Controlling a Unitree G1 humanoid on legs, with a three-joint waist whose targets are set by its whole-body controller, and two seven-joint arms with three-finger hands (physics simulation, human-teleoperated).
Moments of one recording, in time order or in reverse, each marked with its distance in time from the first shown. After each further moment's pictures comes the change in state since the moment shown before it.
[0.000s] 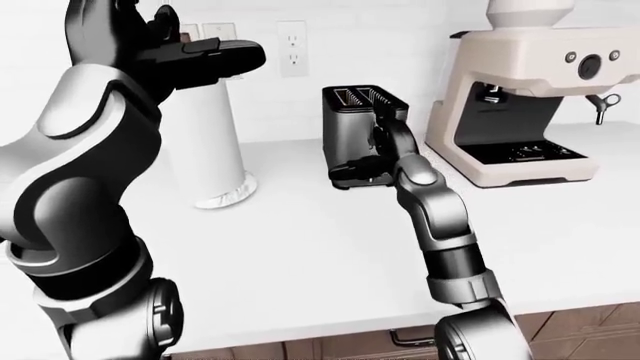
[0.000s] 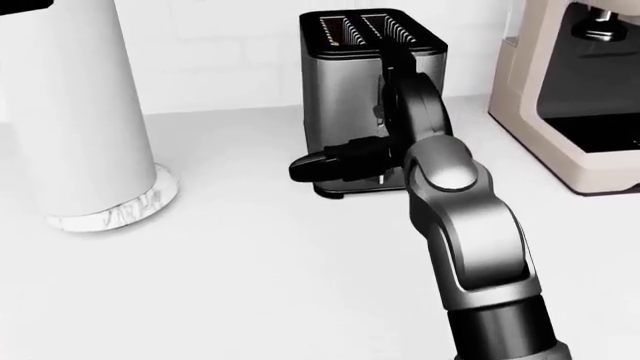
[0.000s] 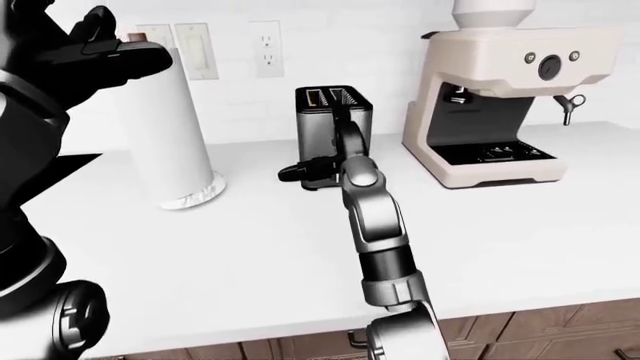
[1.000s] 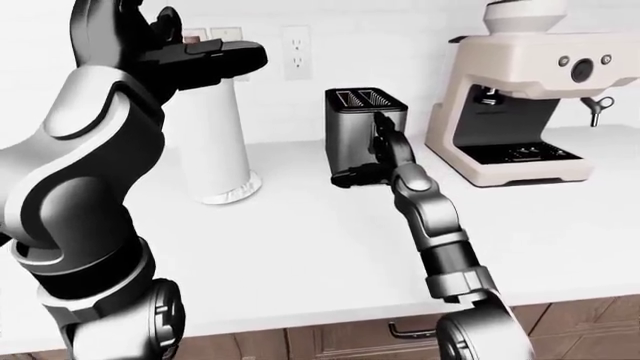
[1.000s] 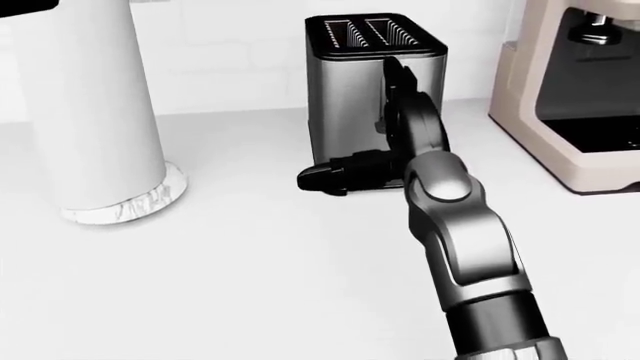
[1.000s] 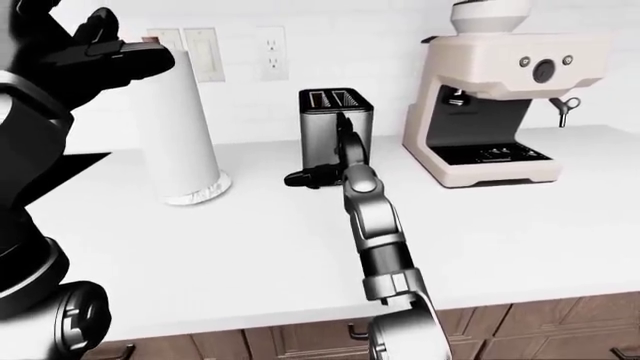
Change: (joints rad) left arm 0.004 -0.007 -0.005 0.006 0.003 -0.011 0.003; right arm -0.014 -0.012 -0.013 0.225 0.030 -0.184 -0.012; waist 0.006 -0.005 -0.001
